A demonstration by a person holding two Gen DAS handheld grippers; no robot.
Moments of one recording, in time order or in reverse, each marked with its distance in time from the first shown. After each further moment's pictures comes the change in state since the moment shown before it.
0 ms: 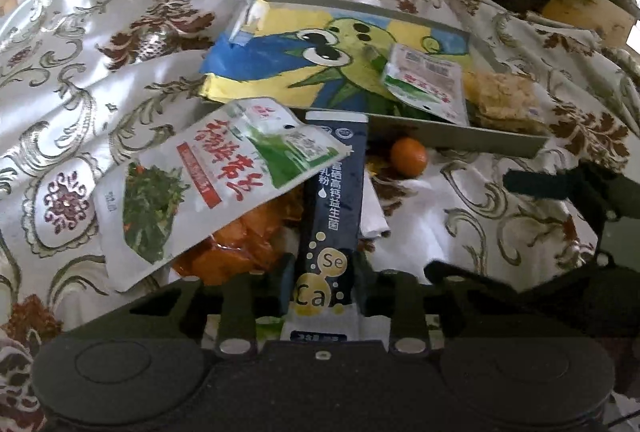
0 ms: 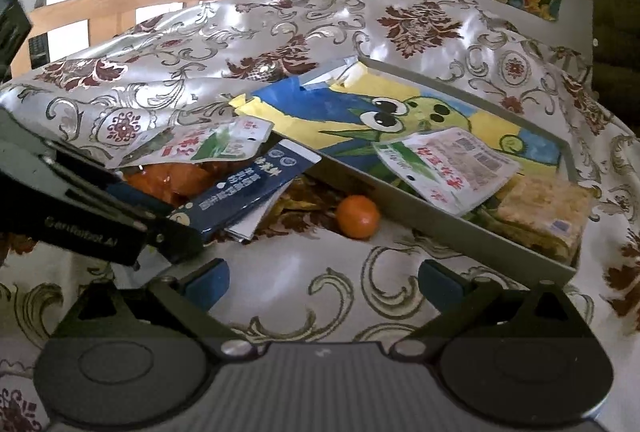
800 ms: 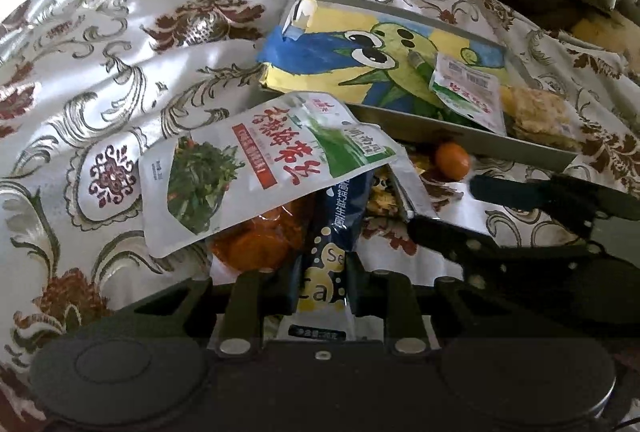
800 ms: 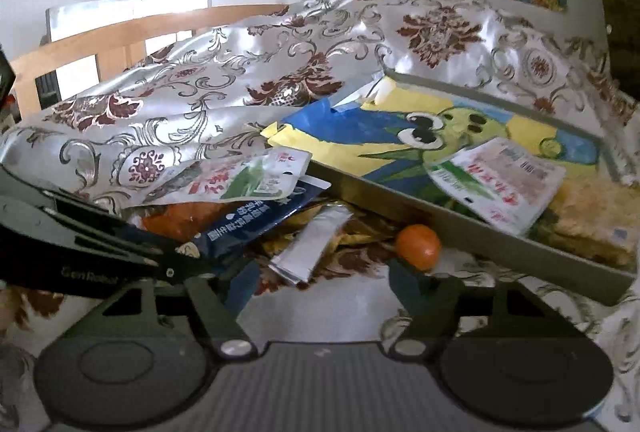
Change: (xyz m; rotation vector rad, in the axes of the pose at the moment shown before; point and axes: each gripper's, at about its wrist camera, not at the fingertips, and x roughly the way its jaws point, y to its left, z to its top) left arm -0.007 0.030 -0.009 -0.075 -0.006 0.028; right arm 0.024 0.017 0.018 0.115 -0.048 0.082
